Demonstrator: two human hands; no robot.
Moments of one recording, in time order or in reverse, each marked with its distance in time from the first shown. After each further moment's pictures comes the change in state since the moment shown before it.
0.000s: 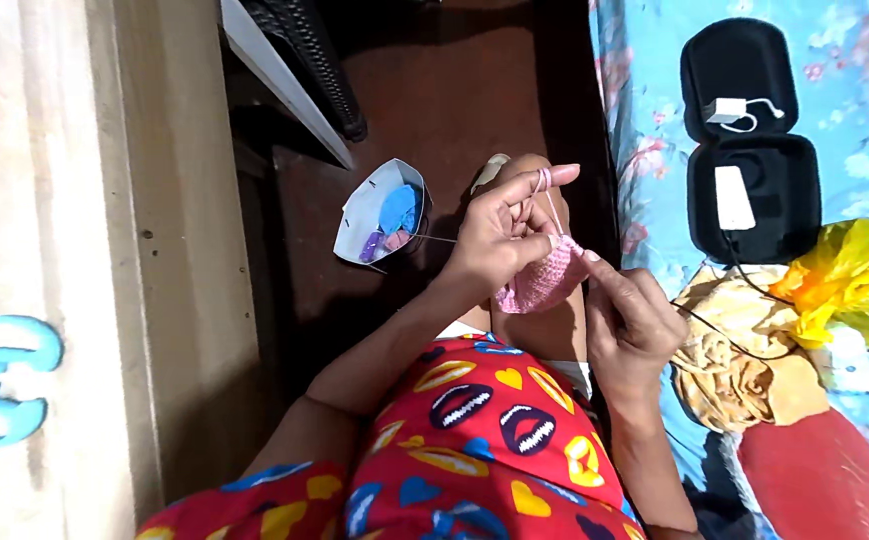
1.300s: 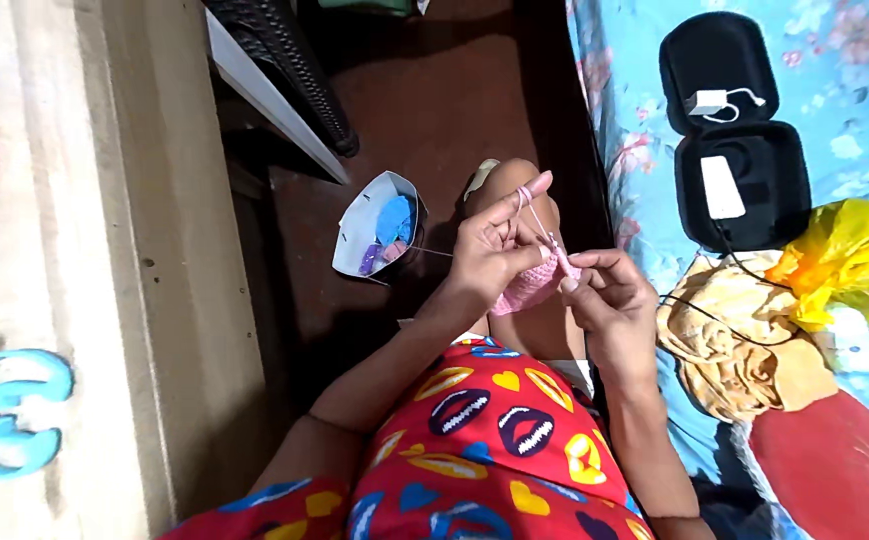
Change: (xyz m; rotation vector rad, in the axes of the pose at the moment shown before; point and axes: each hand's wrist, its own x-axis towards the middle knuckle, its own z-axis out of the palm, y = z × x) left_hand -0.009 -0.012 0.009 -0.051 0.077 -0.068; right_hand 0.003 -0.005 0.001 0.821 -0.130 0.643
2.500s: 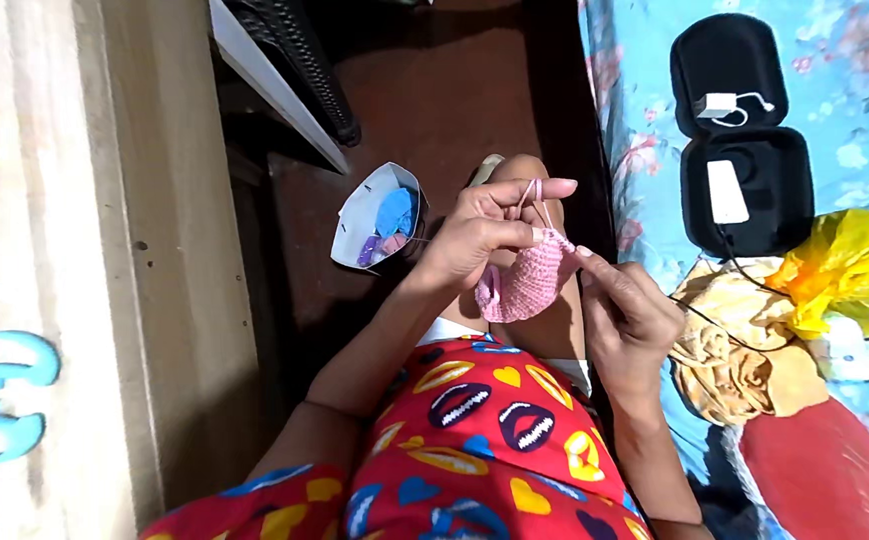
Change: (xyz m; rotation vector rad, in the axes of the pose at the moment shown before) left_hand 0.018 0.017 -0.021 -0.106 -0.179 -0.117; right_hand 0.002 0.000 -0.005 -0.664 0.085 -0.576
